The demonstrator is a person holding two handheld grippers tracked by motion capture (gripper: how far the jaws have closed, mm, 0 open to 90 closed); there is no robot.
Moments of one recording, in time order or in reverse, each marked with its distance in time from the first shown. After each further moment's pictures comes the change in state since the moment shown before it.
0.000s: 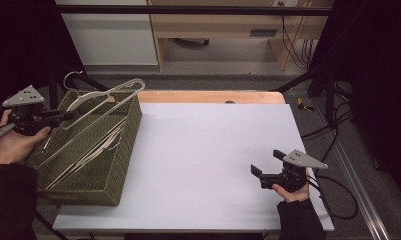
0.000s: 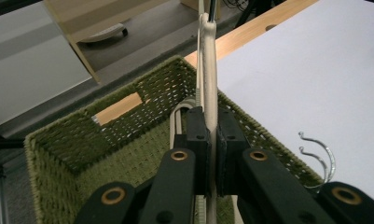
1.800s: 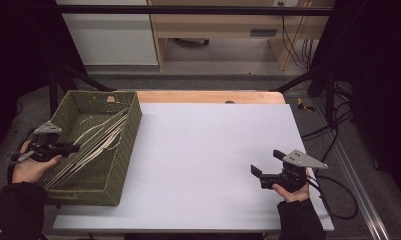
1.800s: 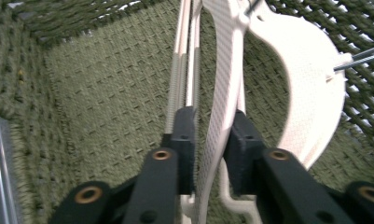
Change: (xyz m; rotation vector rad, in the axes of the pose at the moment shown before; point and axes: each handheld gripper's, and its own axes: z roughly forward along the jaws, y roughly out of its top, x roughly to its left) left arm -0.001 -0.097 0.051 0.262 0.015 -0.149; right arm 0.000 0.000 0.000 0.004 -0.001 -0.003
